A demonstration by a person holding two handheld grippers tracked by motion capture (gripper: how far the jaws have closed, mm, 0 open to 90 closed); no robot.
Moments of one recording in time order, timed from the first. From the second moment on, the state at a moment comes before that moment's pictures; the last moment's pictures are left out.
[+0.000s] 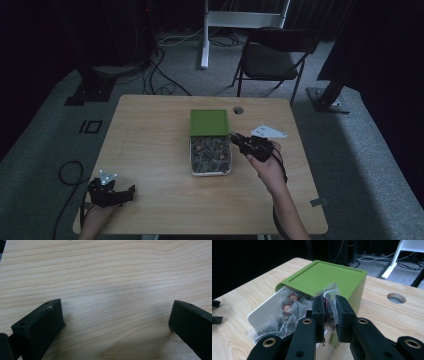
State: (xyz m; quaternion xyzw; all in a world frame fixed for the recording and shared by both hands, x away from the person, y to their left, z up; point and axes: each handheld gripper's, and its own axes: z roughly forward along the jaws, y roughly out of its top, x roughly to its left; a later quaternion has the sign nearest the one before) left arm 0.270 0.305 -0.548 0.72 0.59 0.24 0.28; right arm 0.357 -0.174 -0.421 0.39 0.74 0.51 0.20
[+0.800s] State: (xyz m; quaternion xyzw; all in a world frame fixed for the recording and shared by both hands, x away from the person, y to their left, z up) left arm 0.270 0.305 -0.548 0.72 0.59 0.24 0.28; right arm 0.365 -0.226 -0.416 0.44 0.71 0.50 0.24
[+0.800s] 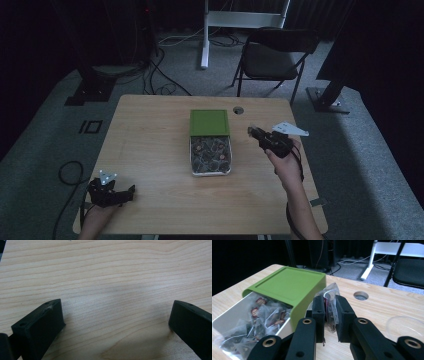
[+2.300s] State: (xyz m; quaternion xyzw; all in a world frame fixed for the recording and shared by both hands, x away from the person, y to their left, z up) left arm 0.270 0.305 -0.548 0.72 0.59 0.24 0.28; right arm 0.403 -0.289 -0.428 0.52 0.66 0.46 0.29
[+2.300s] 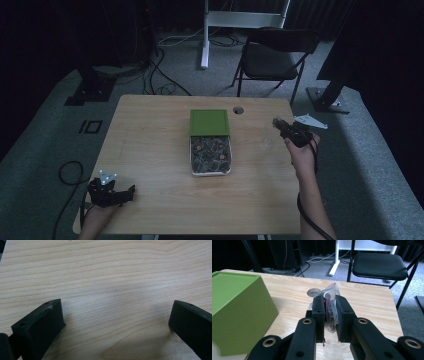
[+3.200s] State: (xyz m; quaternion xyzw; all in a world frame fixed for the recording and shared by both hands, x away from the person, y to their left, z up) left arm 0.270 0.305 -0.548 0.72 0.59 0.24 0.28; right arm 0.426 -0.289 -0.453 0.55 0.67 0.43 0.27
